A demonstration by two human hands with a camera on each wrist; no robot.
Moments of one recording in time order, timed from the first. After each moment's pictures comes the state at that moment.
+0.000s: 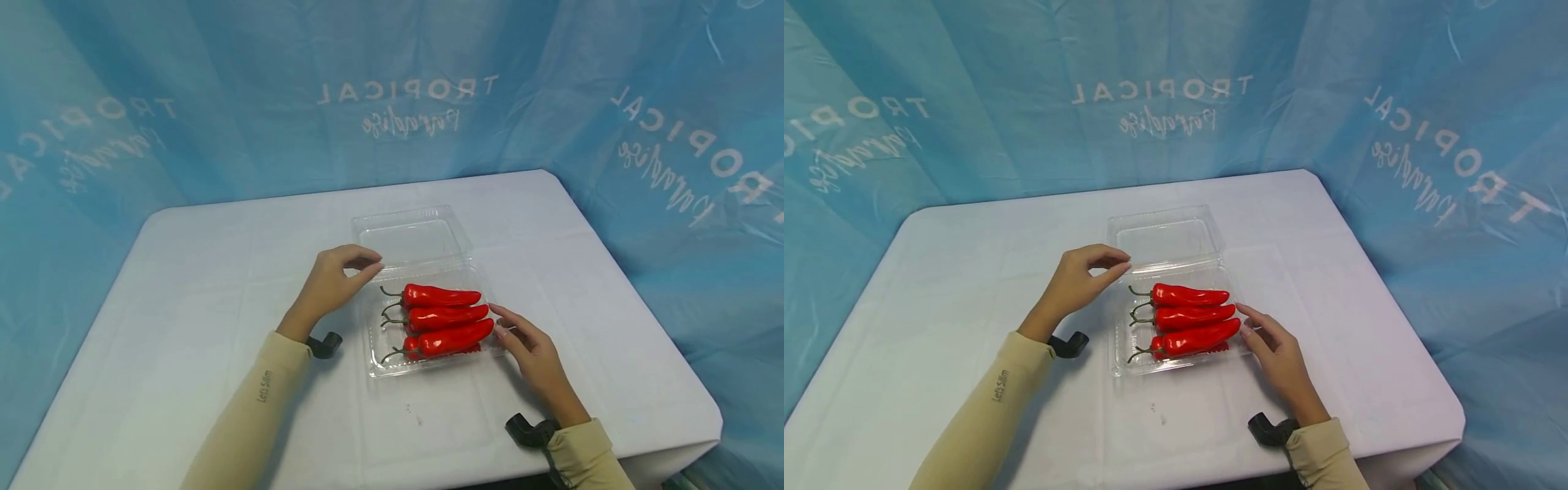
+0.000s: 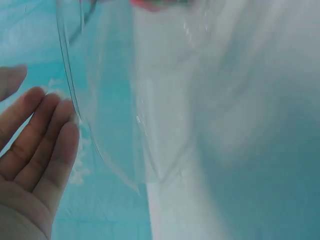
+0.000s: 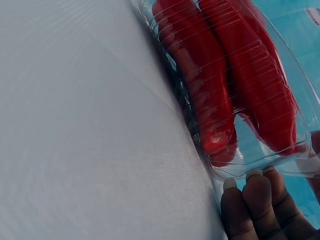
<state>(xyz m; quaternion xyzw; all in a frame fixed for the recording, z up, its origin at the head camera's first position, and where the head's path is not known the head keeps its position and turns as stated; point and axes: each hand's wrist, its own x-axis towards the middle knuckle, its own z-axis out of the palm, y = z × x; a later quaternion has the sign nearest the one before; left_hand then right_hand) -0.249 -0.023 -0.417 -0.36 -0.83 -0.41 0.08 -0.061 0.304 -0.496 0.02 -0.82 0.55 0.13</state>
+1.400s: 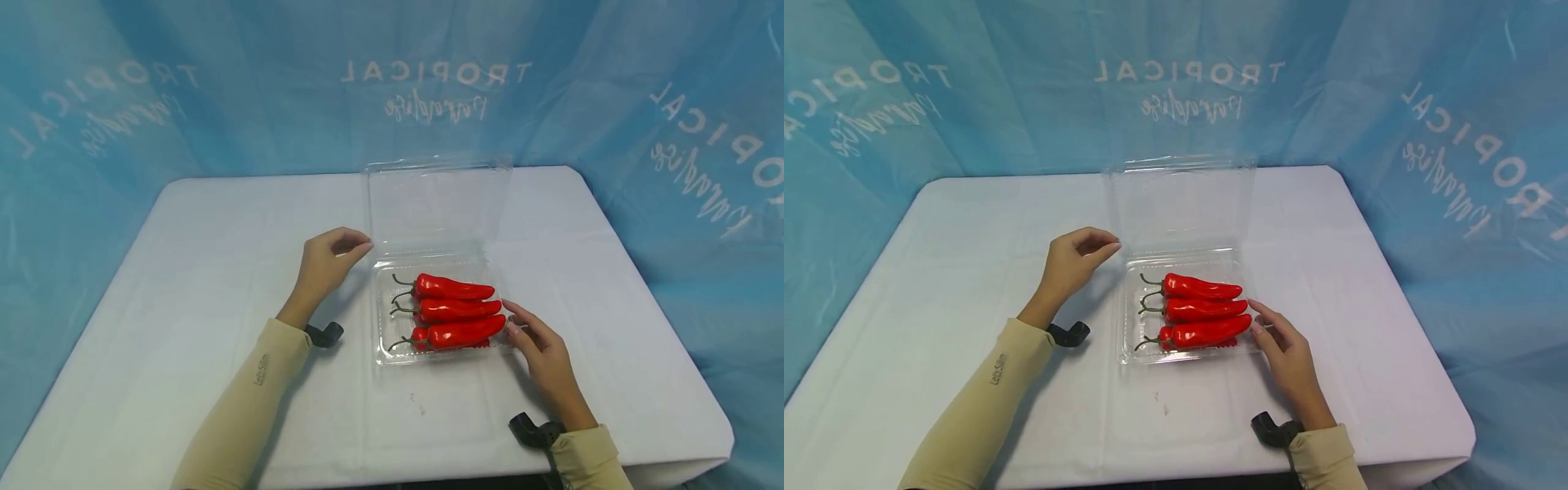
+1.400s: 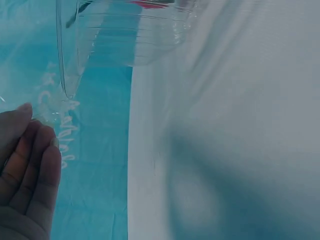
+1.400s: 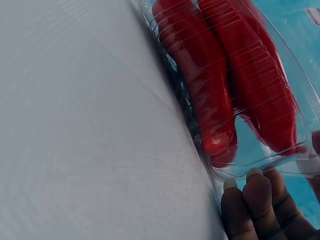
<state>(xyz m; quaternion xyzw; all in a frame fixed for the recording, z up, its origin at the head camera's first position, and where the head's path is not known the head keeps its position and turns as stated) -0.248 -0.045 -0.427 -0.20 -0.84 -0.50 0.10 -0.056 0.299 -0.489 -0.01 -0.83 0.54 0.12</state>
